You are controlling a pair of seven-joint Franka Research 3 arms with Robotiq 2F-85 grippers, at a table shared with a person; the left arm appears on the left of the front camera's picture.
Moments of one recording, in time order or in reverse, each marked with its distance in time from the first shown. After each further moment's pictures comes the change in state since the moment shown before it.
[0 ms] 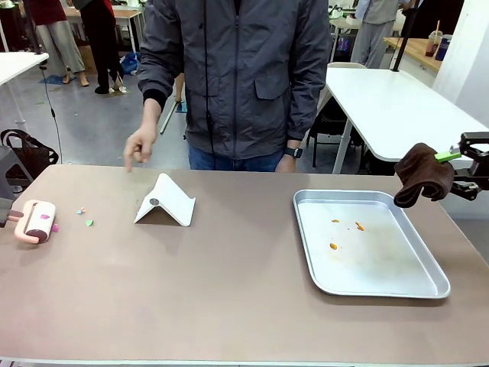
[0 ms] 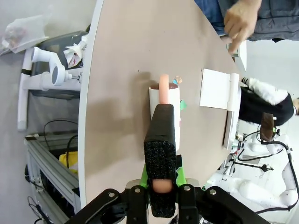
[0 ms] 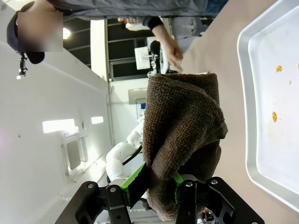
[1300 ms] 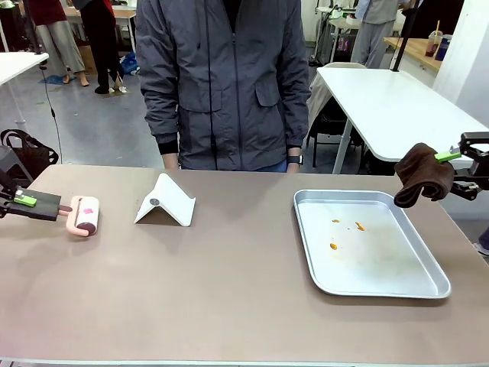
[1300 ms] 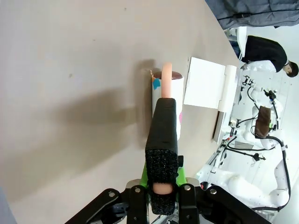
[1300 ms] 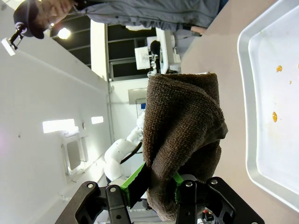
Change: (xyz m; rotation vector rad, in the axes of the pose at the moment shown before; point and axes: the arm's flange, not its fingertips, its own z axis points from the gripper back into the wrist) left arm 0.021 -0.051 -0.089 -0.020 0.132 0.048; right arm 0.000 0.000 0.000 0.000 0.000 0.000
